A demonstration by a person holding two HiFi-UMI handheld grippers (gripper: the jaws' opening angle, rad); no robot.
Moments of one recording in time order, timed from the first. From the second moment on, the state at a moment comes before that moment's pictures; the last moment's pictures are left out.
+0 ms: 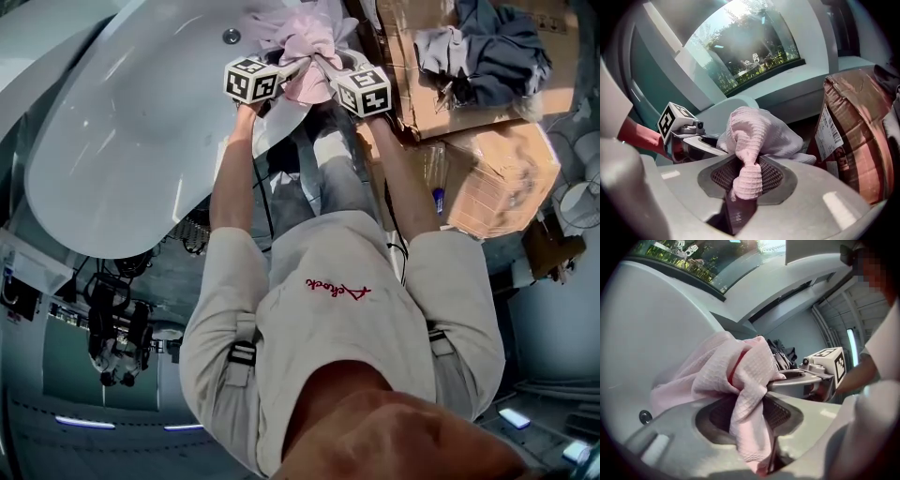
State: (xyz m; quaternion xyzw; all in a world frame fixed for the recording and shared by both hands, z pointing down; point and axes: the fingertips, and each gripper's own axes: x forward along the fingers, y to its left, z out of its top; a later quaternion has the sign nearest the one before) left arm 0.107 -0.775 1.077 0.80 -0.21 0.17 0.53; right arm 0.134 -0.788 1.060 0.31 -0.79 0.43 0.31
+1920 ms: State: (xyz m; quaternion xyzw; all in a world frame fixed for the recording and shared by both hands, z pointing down) left arm 0.010 -0.769 0.539 0.93 -0.35 0.01 0.13; right arm 0.024 -0.768 0.521 0.31 -0.94 0.13 0.00
